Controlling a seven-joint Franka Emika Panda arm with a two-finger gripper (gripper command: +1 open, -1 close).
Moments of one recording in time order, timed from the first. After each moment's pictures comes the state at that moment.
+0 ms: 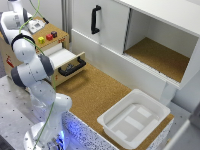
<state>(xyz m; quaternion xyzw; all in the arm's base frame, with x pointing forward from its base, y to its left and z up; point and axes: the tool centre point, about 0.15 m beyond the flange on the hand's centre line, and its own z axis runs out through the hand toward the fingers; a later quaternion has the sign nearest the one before) 0.160 0.430 0.490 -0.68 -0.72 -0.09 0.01</state>
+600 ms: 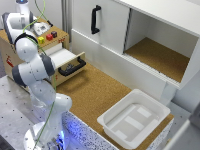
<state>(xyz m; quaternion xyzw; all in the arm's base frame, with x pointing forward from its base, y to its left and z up) 0.161 0.443 0.469 -0.66 -0.75 -0.09 0.04</state>
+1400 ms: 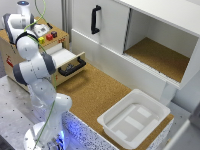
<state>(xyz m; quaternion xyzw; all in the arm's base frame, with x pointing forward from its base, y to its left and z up) 0.154 0.457 0.526 -0.63 -0.76 -0.14 0.04</state>
